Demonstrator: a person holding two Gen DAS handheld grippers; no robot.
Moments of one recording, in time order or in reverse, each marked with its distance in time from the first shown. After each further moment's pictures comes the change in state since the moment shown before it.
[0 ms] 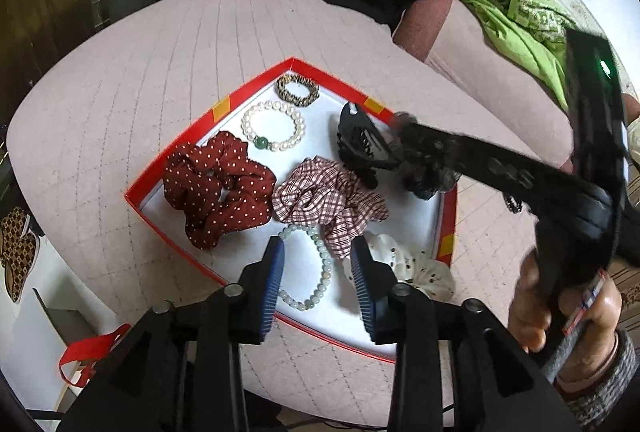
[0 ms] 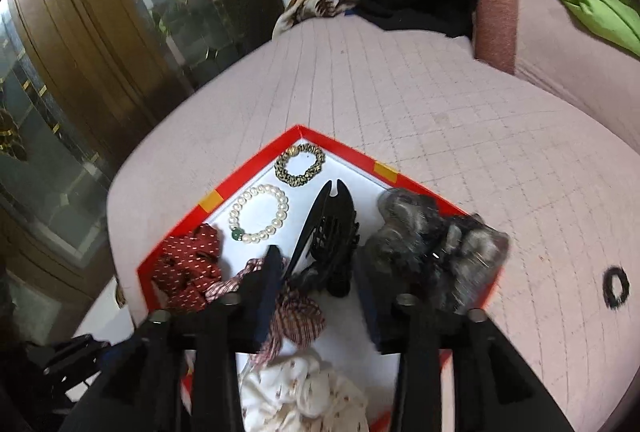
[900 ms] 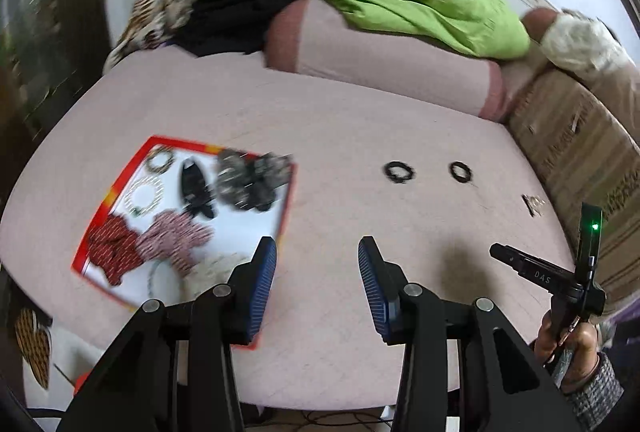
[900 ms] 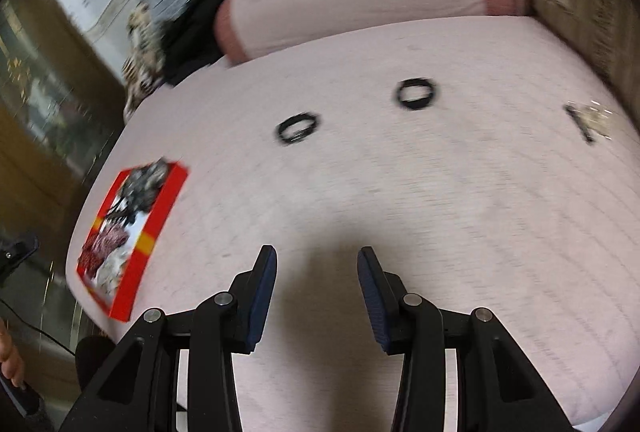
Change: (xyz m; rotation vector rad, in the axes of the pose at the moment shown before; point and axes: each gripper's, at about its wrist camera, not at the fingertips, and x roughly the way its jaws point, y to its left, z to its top) left arm -0.064 -0.188 -0.016 0.368 -0.049 -0.104; right arm -0.216 -0.224 -0.198 0.499 -0.124 -0.260
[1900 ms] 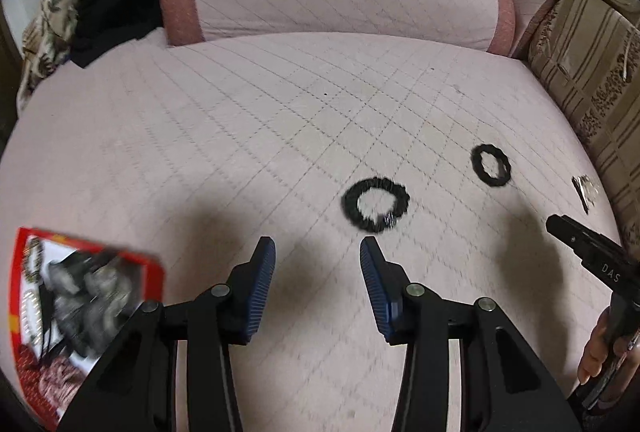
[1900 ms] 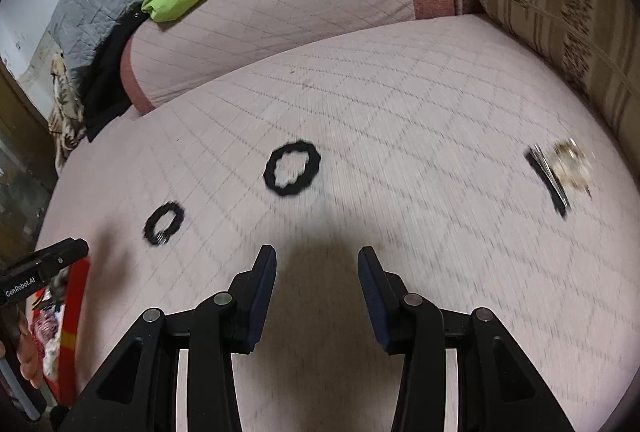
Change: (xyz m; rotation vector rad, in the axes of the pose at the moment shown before) left arm 0.242 -0.089 0.086 0.169 0.206 0.001; right arm 0.067 -0.094 0.096 0.091 -0.042 -0.173
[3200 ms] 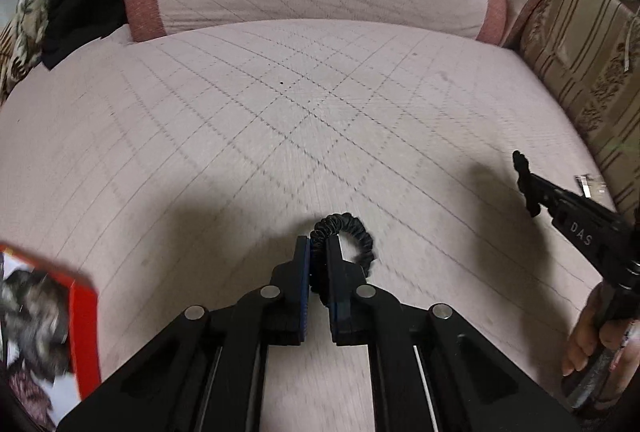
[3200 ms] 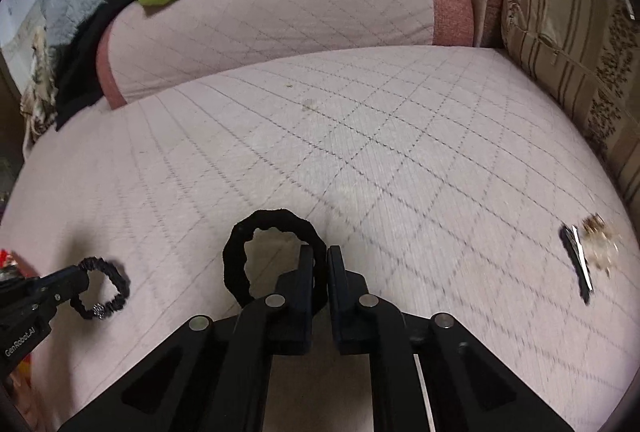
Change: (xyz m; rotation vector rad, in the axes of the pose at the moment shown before) left arm 0.038 -0.032 -0.002 0.015 -0.008 -0.049; right arm 0.047 0.022 0.031 -0.090 -0.041 -0.105
